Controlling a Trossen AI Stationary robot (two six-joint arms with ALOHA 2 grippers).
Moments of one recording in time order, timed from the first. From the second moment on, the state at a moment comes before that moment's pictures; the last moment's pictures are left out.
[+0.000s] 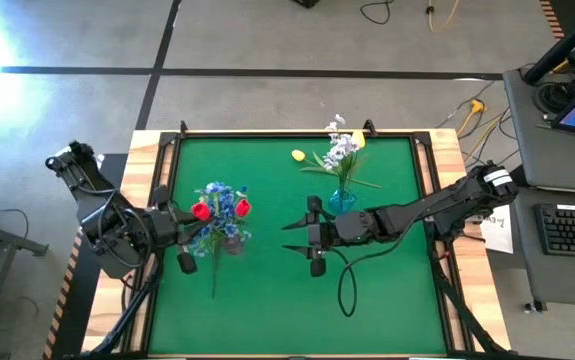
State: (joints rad) left arm -0.86 1.02 1.10 -0.51 -1.28 -0.30; right arm 0.26 1.57 1.08 0.24 0.26 -0.18
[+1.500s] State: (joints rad) left arm -0.85 1.04 1.10 -0.51 -1.27 -0.31; right arm 0.24 1.57 1.08 0.27 0.26 -0.26
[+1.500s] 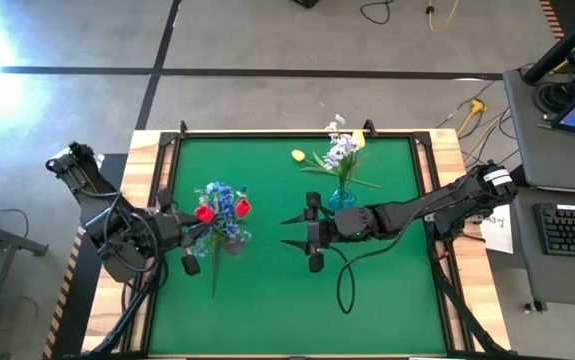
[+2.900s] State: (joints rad) left arm -0.85 1.04 1.10 -0.51 -1.27 -0.30; right arm 0.24 1.57 1.08 0.27 0.26 -0.25
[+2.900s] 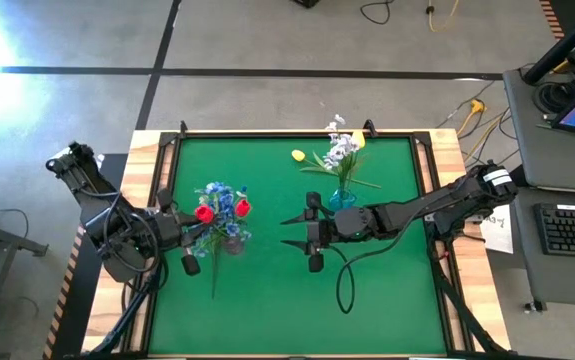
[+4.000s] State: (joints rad) left arm -0.85 1.04 1.10 -0.51 -1.30 -0.30; right arm 0.24 1.57 1.08 0.29 0.26 -0.18
